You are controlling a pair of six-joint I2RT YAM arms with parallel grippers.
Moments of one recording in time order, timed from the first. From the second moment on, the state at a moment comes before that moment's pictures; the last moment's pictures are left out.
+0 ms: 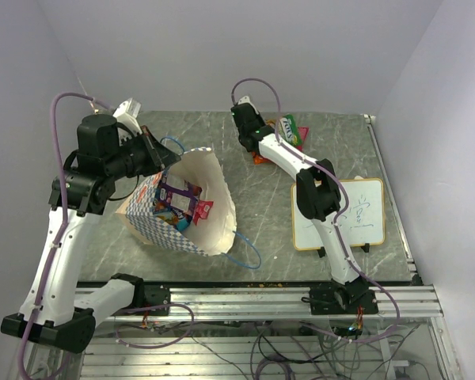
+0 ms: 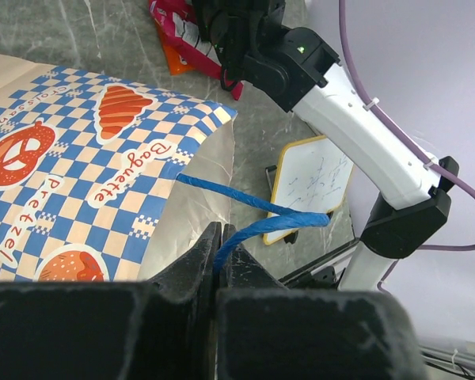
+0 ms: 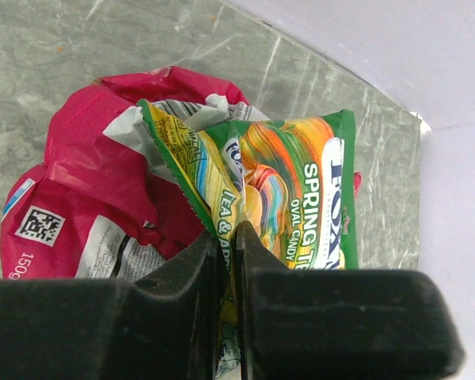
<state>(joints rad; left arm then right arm) -0.24 1.05 1.43 -0.80 0.38 -0.60 0.56 2.44 2.14 -0.37 0.76 -0.25</state>
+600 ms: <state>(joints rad) -0.24 0.98 1.39 -0.80 0.38 -0.65 0.56 2.43 2.17 -0.51 0.57 -0.15</state>
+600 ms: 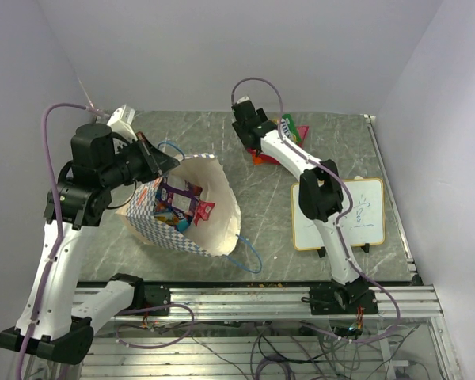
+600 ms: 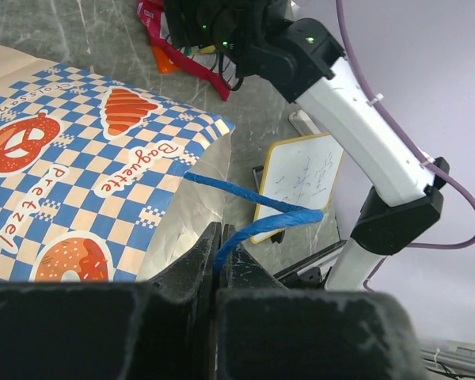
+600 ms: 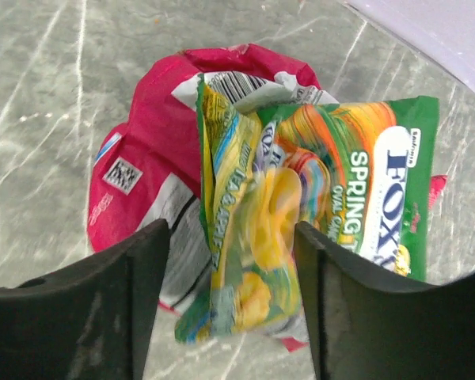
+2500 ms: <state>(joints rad) -0.40 0.83 1.11 -0.59 0.51 -0.95 1.02 1.55 1.05 -0.36 -0.05 0.62</state>
